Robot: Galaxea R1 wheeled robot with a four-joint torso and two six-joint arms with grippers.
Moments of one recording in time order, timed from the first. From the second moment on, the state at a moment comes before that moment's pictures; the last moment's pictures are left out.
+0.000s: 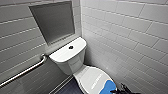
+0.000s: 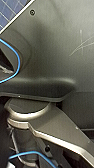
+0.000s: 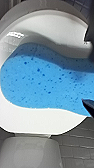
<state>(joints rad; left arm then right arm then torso) 1.57 2.87 -2.37 0.00 -0.12 0.08 -0.72 2.41 -1.80 0.25 -0.07 0.38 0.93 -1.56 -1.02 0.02</state>
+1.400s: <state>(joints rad) 1.58 2.87 -2.38 0.00 -0.11 0.08 -0.72 2.63 -2.06 0.22 -0.01 0.39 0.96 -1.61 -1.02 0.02</state>
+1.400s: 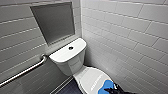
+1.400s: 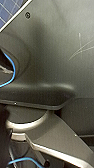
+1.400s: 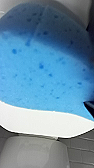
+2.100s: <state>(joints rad) 1.58 2.88 -2.38 0.00 -0.11 0.08 -0.74 2.59 -1.97 0.19 0.03 0.39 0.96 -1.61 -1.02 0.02</state>
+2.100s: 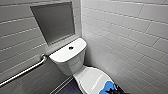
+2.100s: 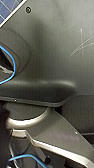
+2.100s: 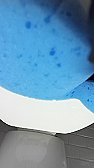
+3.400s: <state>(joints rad) 1.38 2.50 -1.83 0.01 -0.09 0.07 -1.14 2.09 -1.47 0.12 0.12 0.39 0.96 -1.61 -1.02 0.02</state>
